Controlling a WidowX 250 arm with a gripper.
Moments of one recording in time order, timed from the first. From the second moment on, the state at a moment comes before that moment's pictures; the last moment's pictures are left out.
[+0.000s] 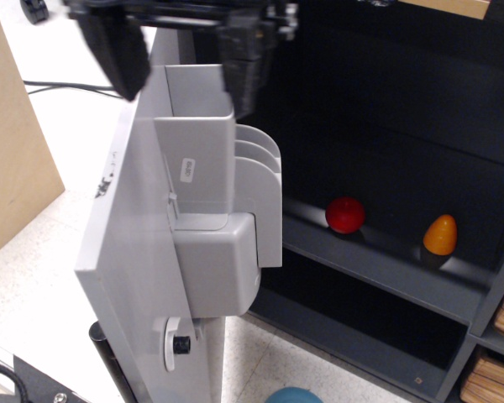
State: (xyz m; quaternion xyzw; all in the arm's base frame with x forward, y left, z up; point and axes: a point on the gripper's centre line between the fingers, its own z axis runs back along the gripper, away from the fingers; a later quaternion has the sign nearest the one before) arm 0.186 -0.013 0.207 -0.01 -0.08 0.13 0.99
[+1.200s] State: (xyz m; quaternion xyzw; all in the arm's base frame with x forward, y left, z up) arm 0.219 -0.052 0.154 0.01 -0.03 0.21 0.98
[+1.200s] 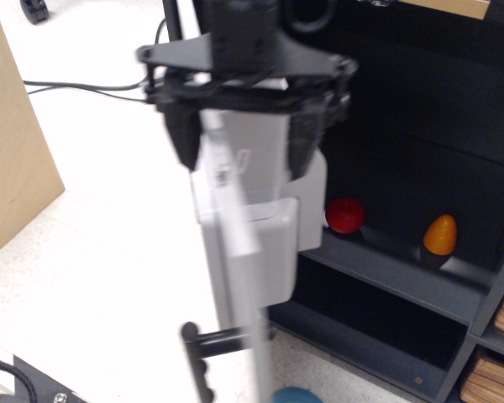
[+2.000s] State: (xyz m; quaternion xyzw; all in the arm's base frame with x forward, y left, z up) arm 0.237 -0.099 0.212 -0.12 -0.11 0.16 0.97
